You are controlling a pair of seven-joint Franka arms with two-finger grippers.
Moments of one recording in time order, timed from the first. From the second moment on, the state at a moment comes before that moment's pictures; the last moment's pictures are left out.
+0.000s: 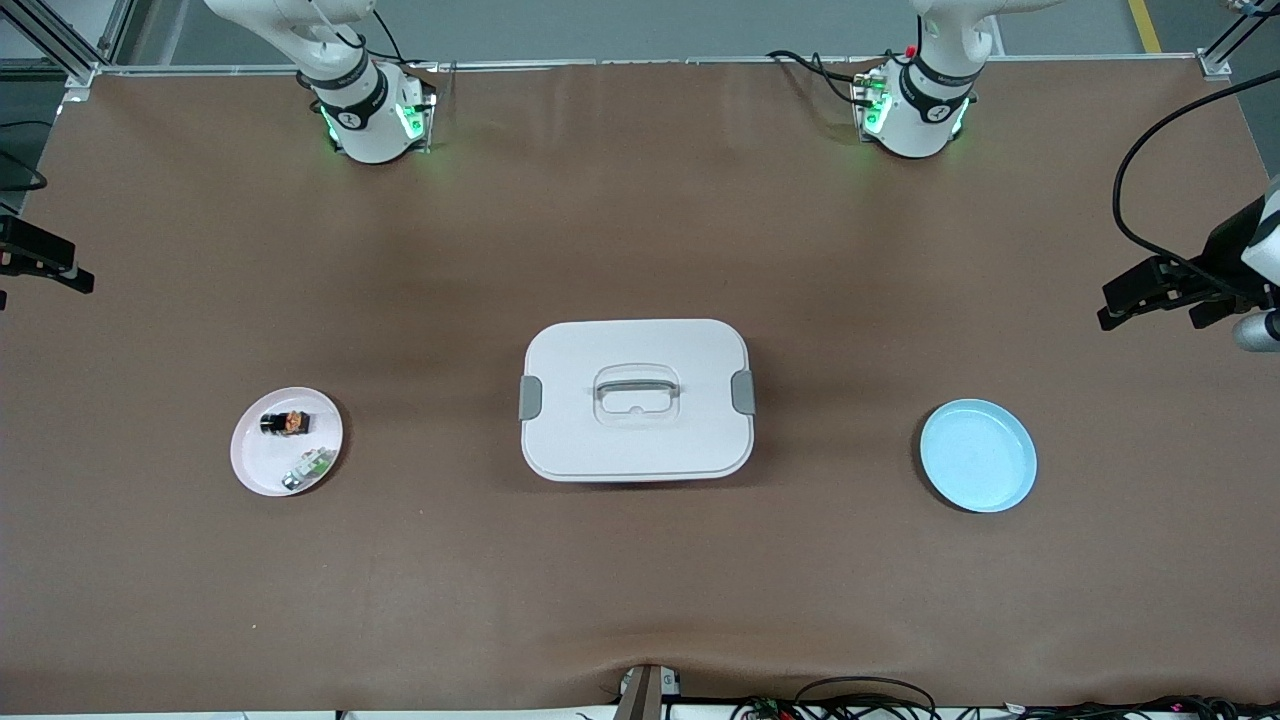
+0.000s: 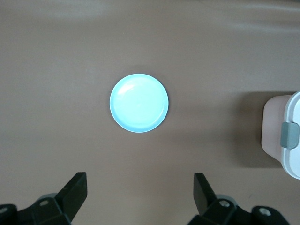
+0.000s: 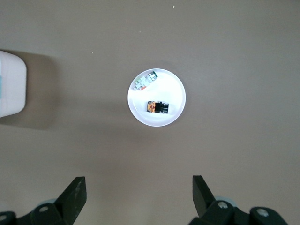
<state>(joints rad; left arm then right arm) 0.10 0.13 -0.15 -1.44 0.00 1.62 -0.06 -0.03 0.09 -0.12 -1.44 0.05 1.52 -0.30</state>
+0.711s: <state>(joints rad) 0.09 0.13 -0.15 -1.43 0.00 1.62 -0.06 -0.06 0.07 -0.01 -1.42 0.02 1.48 -0.15</state>
